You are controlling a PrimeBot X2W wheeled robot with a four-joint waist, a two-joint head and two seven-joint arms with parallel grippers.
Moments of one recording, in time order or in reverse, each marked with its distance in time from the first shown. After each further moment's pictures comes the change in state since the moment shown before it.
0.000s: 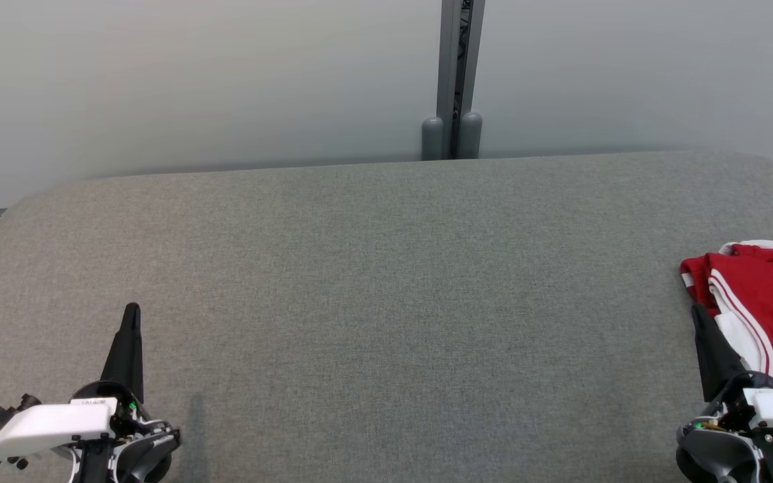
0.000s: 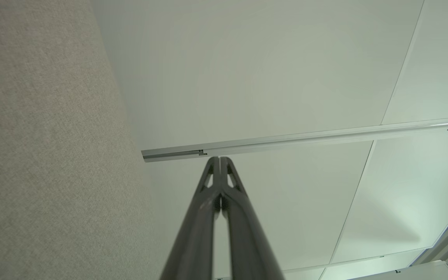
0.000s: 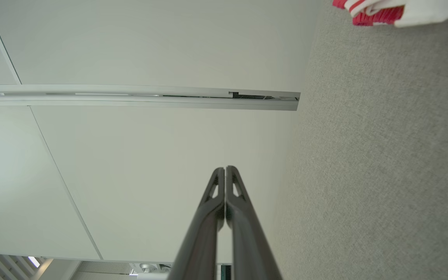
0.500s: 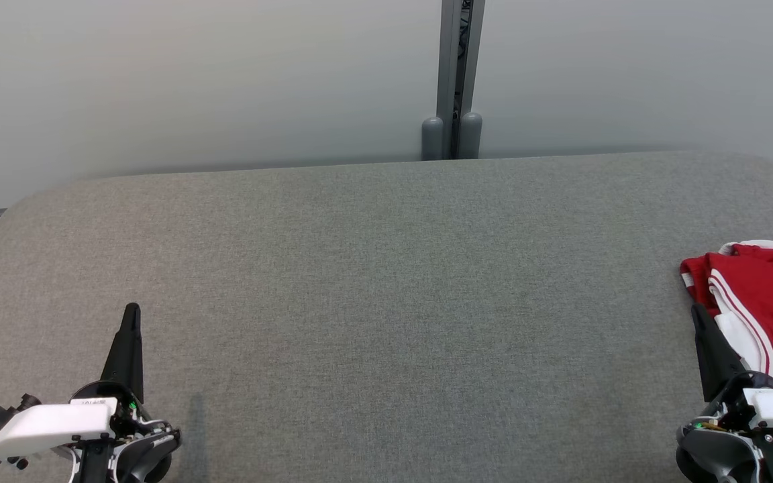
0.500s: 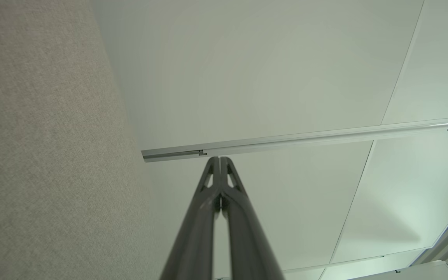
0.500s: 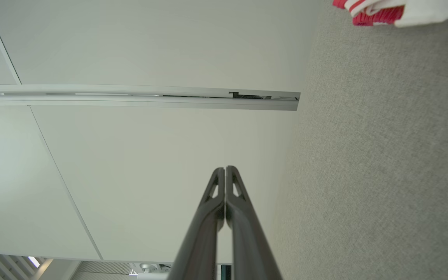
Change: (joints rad) left arm 0.000 0.000 0.000 0.000 0.000 0.000 0.000; right arm 0.000 0.000 0.000 0.000 0.000 0.000 0.000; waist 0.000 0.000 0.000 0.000
